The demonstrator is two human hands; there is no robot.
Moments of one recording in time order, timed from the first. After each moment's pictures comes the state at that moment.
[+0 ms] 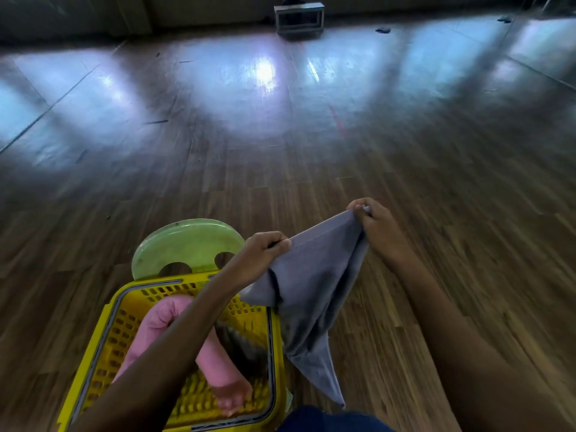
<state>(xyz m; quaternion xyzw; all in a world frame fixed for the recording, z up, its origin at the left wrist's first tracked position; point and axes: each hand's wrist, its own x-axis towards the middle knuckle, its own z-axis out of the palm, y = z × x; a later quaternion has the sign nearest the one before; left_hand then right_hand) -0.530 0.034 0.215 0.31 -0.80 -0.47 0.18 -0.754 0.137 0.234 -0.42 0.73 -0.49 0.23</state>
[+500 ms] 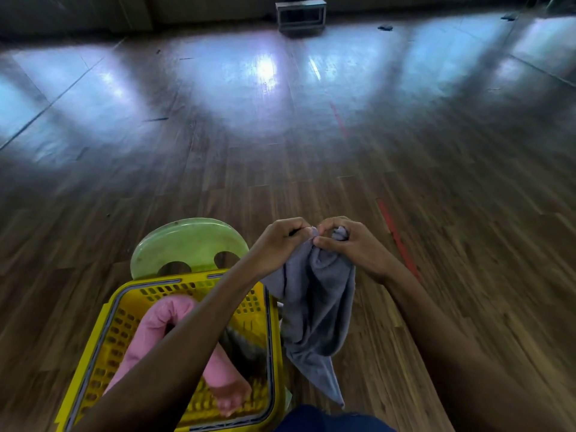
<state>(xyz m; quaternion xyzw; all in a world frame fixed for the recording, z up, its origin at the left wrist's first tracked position) -0.566 0.037 0.229 0.26 -0.82 -0.47 0.22 -0.735 0.138 0.223 -0.55 0.61 -0.45 0.35</state>
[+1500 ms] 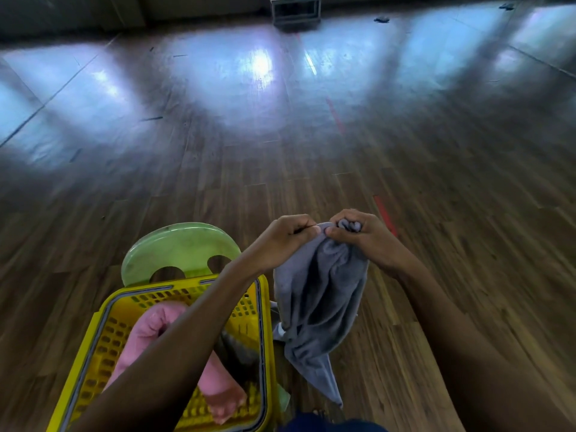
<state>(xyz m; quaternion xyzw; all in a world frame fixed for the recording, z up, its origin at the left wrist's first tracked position) -0.601 0.031 0.240 0.24 -0.84 -0.47 0.16 -0.778 0.140 0.235 -0.54 0.61 -0.47 0.34</state>
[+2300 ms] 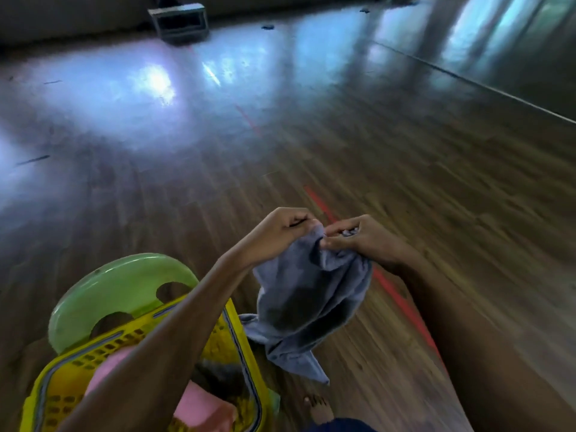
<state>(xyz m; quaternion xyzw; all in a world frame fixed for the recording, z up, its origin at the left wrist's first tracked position) -0.639 0.079 0.263 0.02 -0.83 -0.54 0.09 -0.760 0.251 0.269 -0.39 0.72 -0.44 0.37</state>
